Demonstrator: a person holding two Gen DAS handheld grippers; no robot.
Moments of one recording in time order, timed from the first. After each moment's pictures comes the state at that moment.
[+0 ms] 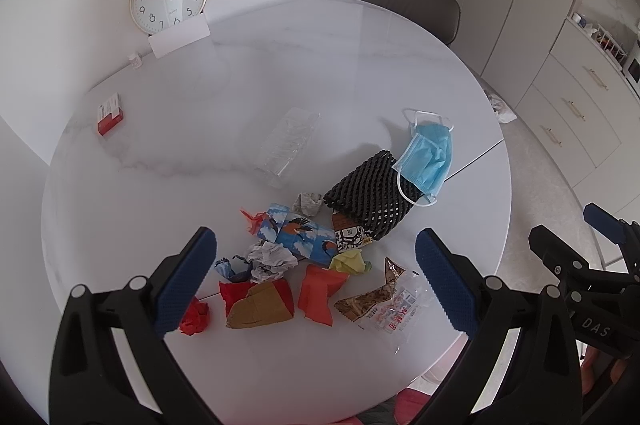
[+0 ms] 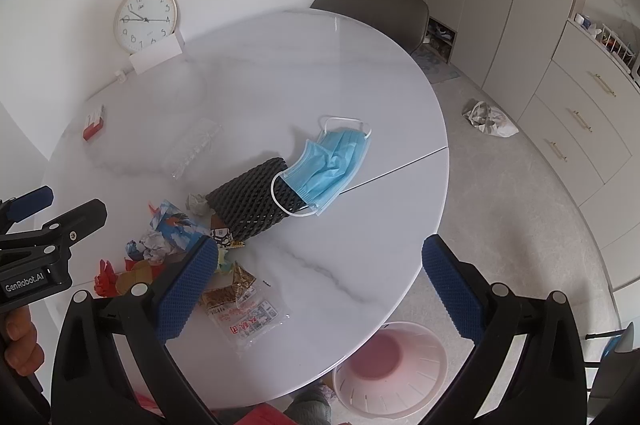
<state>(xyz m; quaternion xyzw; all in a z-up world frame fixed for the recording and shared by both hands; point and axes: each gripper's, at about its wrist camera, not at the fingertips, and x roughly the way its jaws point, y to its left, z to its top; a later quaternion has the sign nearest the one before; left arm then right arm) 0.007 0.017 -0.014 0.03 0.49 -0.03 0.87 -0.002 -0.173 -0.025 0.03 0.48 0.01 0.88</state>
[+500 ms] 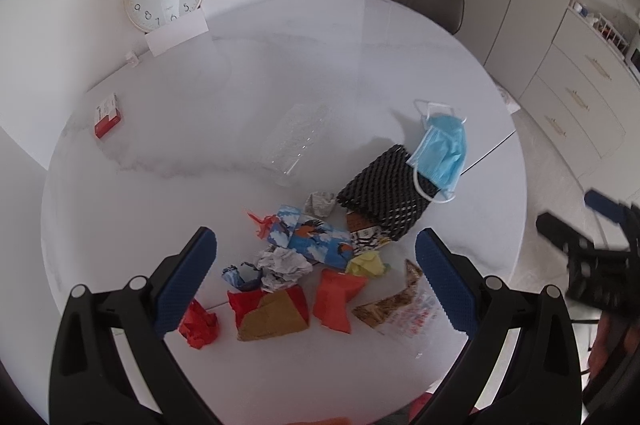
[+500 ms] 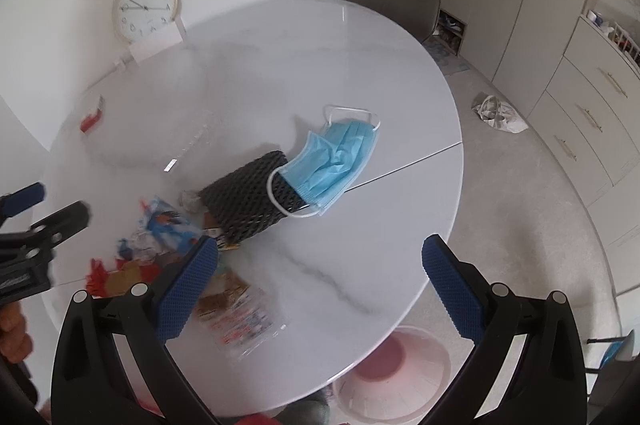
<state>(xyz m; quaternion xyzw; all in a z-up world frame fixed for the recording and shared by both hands) 0.027 0.030 -0.037 0.05 0.50 -0.03 0.86 0.031 -0.176 -0.060 0.02 0.50 0.03 0.87</state>
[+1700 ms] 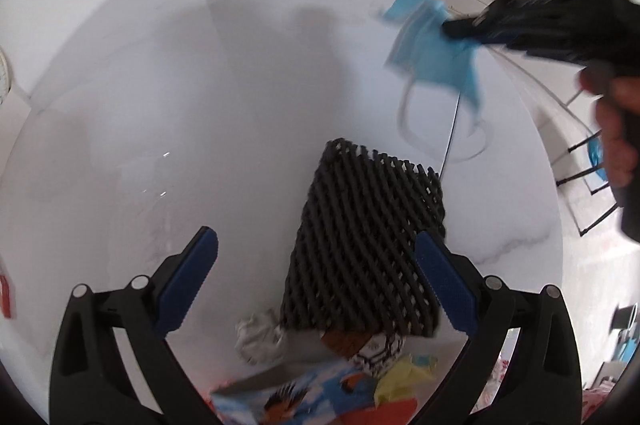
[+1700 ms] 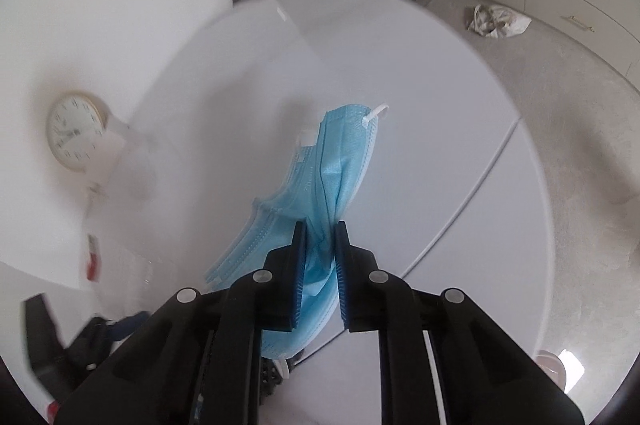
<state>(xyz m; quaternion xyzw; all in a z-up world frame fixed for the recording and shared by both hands) 0.160 -0.048 -0.178 0.19 0.53 -0.29 0.78 0.171 -0.268 -0.152 0.28 0.49 -0.03 0.83</state>
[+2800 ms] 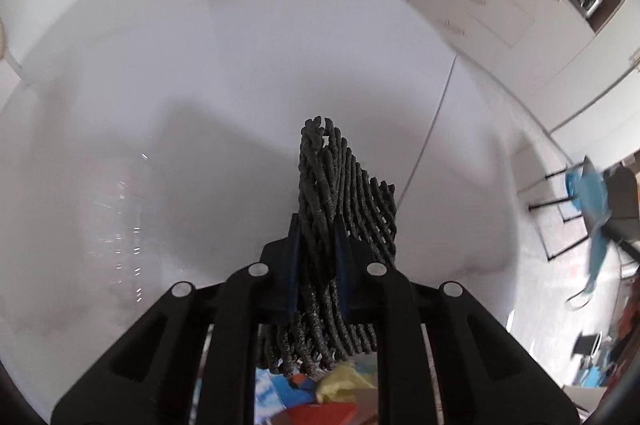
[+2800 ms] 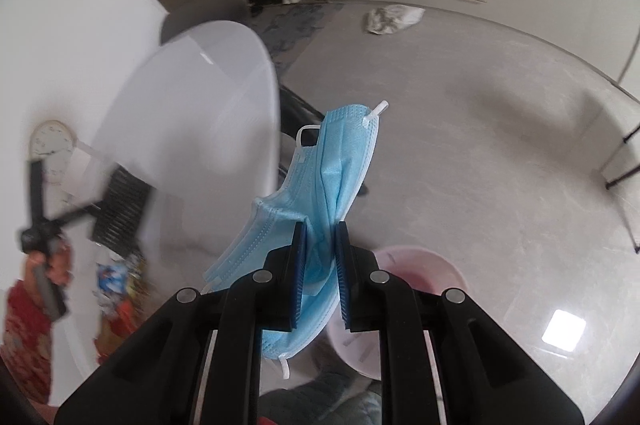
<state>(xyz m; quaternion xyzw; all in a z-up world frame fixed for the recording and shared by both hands) 0.136 -0.065 -0.135 0.12 0.55 -0.29 0.78 -0.098 -0.351 -0.145 0.29 0.47 -0.16 0.82</state>
